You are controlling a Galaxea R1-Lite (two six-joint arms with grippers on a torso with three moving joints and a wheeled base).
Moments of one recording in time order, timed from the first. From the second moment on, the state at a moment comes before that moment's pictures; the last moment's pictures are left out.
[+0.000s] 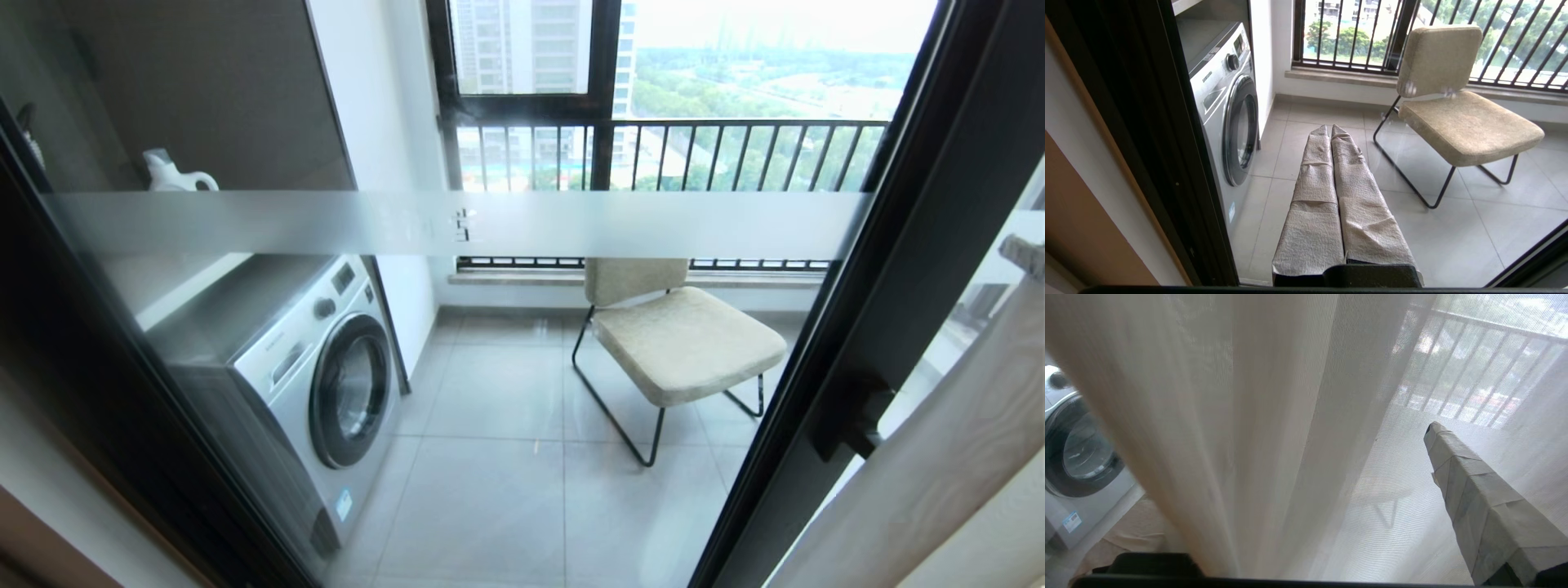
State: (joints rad) left arm 0.00 0.00 0.00 -0.02 0.05 -0.08; right arm -0.16 1.01 -0.66 -0.43 0.29 -0.14
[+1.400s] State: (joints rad) left arm 0.00 0.00 0.00 -0.02 0.05 -0.08; right arm -0.20 0.97 -0.54 -0.59 0.29 -0.09
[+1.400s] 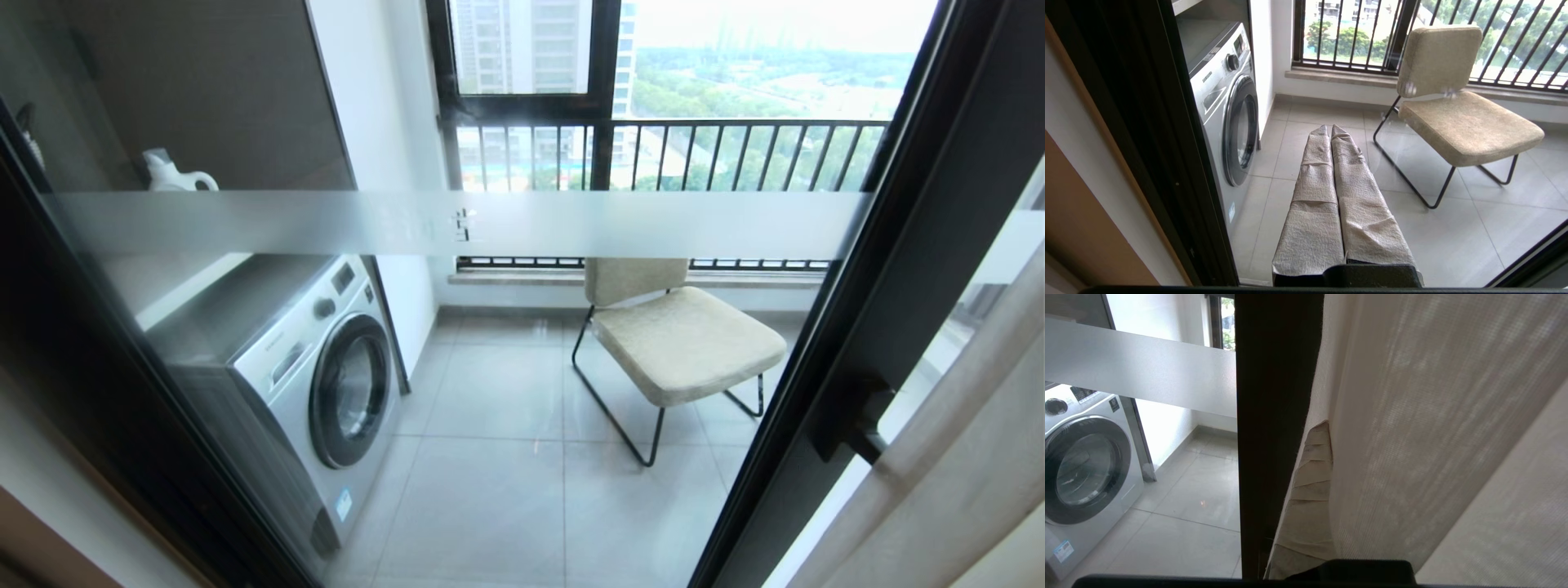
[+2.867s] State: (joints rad) left arm 0.00 0.00 0.00 -0.02 0.05 -0.08; right arm -0.21 0.97 -0.53 -0.59 0.28 -0.05
